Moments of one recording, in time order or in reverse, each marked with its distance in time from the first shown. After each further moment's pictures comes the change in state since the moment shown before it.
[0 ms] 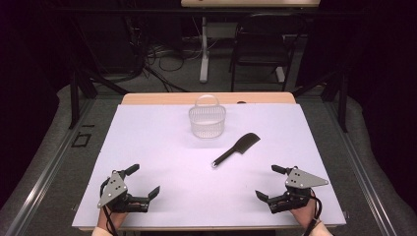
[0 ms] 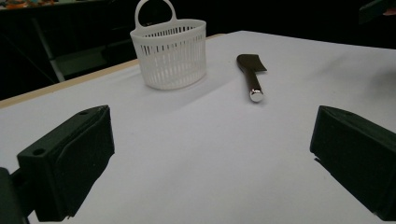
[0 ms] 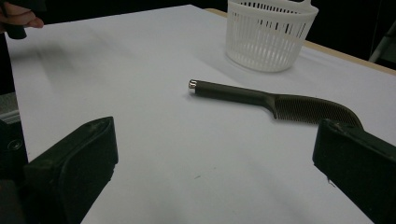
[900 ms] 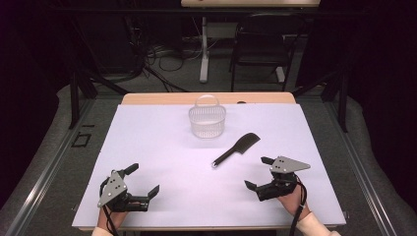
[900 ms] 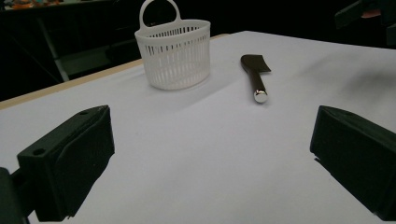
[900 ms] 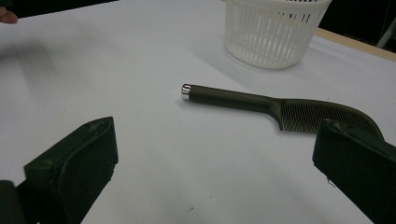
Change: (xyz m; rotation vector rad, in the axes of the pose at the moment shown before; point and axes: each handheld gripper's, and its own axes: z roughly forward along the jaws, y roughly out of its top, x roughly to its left) left arm 0.001 0.001 0.000 0.000 0.016 -0.001; right arm -0.008 0.020 0.039 0.080 0.005 0.028
